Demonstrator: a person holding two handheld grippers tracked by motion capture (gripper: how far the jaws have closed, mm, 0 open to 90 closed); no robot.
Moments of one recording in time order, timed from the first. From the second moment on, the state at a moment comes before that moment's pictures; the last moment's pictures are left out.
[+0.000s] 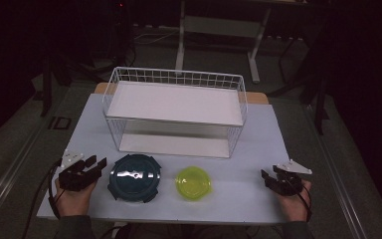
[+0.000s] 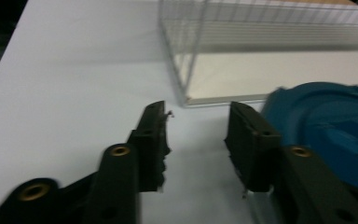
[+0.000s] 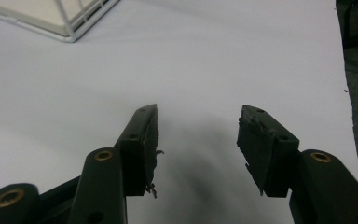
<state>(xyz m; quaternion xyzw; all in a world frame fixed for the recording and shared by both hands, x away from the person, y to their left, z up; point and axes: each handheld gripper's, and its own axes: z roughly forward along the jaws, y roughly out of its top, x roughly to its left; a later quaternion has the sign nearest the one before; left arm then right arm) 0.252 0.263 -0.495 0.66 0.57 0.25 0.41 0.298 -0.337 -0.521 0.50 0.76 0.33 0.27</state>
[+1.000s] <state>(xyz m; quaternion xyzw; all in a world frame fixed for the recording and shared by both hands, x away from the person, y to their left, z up) 0.232 0.141 -0.464 0.75 0.46 0.17 0.45 0.283 -0.329 -0.504 0.47 0.76 0.35 0.26</state>
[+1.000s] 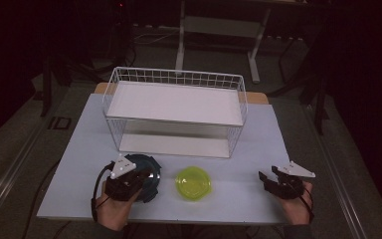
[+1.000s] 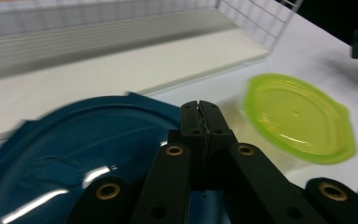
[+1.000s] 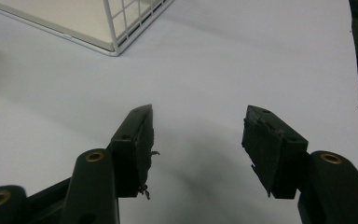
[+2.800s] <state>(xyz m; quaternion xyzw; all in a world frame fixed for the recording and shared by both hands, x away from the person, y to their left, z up) 0.243 0.028 -0.504 0.81 0.39 0.12 0.42 0.274 -0.323 -0.502 0.45 0.77 0.37 0.26</state>
